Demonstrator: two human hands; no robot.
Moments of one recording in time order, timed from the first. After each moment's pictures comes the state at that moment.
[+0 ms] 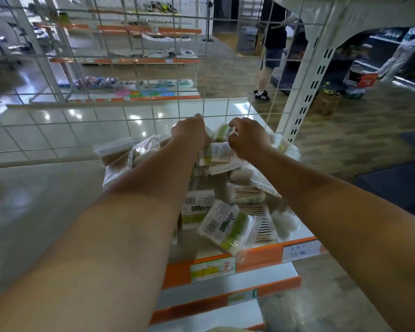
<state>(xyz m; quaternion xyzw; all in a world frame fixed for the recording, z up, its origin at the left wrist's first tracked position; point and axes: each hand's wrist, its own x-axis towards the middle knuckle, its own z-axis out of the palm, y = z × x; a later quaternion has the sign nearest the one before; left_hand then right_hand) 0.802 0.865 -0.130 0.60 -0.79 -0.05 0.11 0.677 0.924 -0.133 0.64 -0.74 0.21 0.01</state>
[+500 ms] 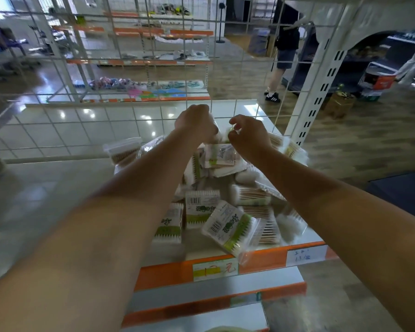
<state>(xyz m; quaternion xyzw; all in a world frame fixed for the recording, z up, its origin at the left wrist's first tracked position) 0.809 0.875 -0.103 0.60 -0.78 -0.07 0.18 0.690 0.926 -0.127 0.62 -0.72 0.31 -0.07</state>
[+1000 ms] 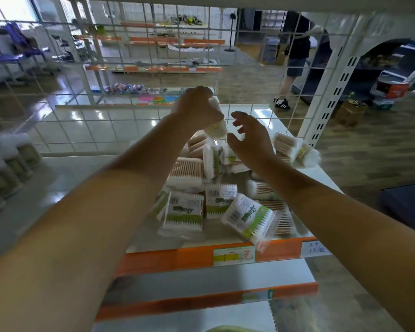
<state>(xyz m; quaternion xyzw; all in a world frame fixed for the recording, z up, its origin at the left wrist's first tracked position) 0.867 0.919 -0.060 0.55 -0.78 -0.12 0.28 0.739 0.965 -0.125 0.65 -0.63 0.41 -0.08</state>
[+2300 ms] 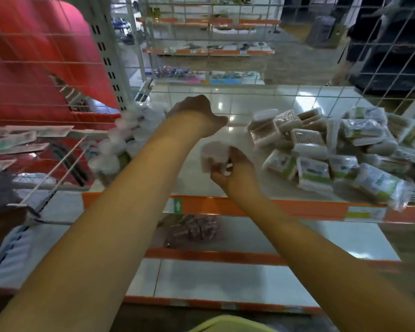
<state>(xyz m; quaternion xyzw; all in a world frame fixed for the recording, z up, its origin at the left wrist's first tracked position) 1.157 1.003 -0.064 0.67 -0.73 -0.09 0.08 1.056 1.056 -0.176 0.66 -0.59 0.41 -0.23</state>
